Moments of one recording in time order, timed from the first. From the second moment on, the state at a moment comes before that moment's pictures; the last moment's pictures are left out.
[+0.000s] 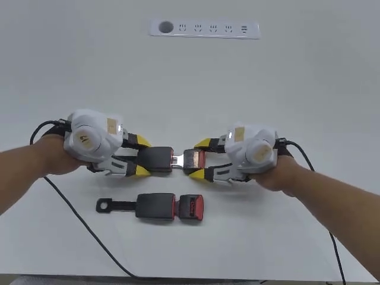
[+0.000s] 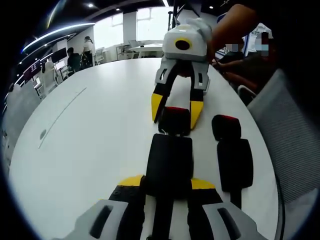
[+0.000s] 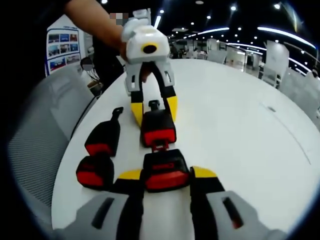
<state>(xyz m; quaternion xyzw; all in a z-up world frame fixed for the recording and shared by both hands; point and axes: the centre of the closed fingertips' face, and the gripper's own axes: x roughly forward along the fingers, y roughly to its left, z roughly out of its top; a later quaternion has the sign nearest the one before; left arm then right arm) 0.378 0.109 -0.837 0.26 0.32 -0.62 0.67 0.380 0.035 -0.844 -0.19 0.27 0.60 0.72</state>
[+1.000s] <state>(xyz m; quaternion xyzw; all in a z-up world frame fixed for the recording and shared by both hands) 0.379 0.109 -0.837 0.26 0.32 -0.62 0.67 0.384 0.053 -0.843 -0.23 0.32 0.58 0.71</state>
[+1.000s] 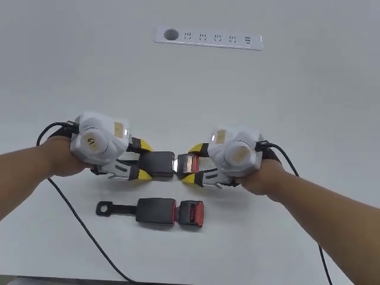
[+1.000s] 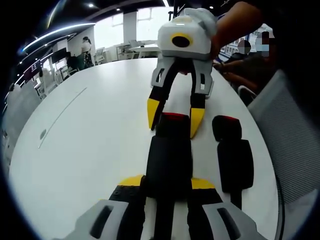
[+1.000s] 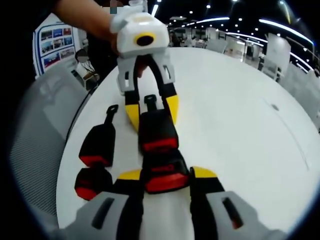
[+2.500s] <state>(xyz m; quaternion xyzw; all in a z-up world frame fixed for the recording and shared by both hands) 0.378 0.109 -0.837 0.27 0.33 -0.61 0.66 0.384 0.050 -0.844 -0.24 0.32 0.58 0.71</state>
